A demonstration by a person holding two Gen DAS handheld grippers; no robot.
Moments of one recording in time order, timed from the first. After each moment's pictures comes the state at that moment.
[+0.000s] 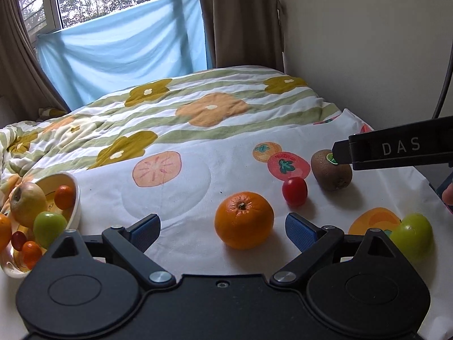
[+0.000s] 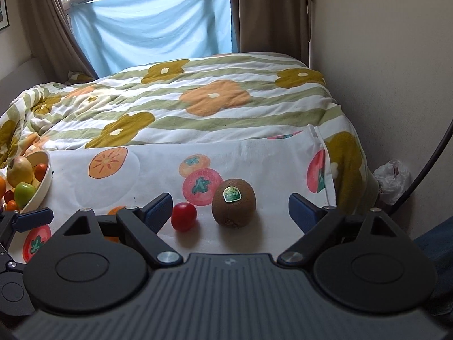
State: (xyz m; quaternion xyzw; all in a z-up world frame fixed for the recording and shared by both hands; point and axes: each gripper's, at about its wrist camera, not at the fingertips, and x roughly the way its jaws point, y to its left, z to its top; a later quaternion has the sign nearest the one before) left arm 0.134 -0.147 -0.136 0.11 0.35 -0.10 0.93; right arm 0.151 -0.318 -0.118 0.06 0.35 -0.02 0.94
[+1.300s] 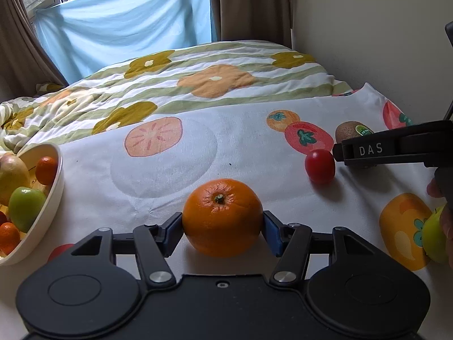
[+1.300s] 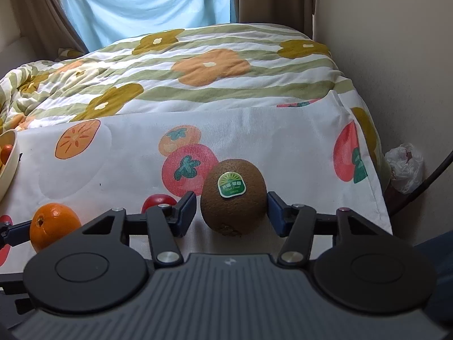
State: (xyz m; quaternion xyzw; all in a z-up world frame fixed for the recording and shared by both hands) left arm 0.163 -0.138 -0.170 0.10 0.39 -0.09 0.91; right arm 0.210 -0.314 -0.178 0.04 0.39 -0.02 0.92
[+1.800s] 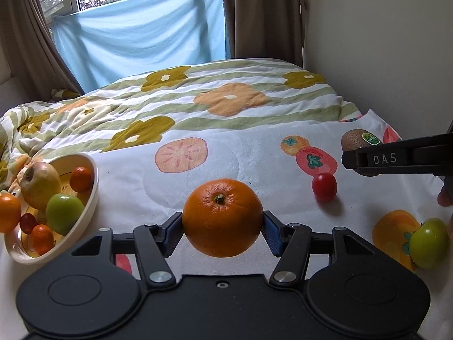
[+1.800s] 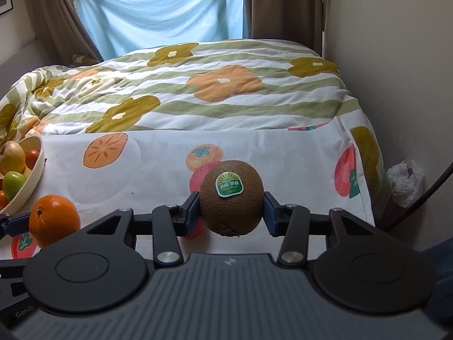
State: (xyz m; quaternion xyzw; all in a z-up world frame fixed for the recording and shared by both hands) left arm 0.139 -0.119 -0.130 0.08 0.36 -0.07 0.93; right arm 0.186 -0.302 -0.137 0.04 0.37 0.00 0.93
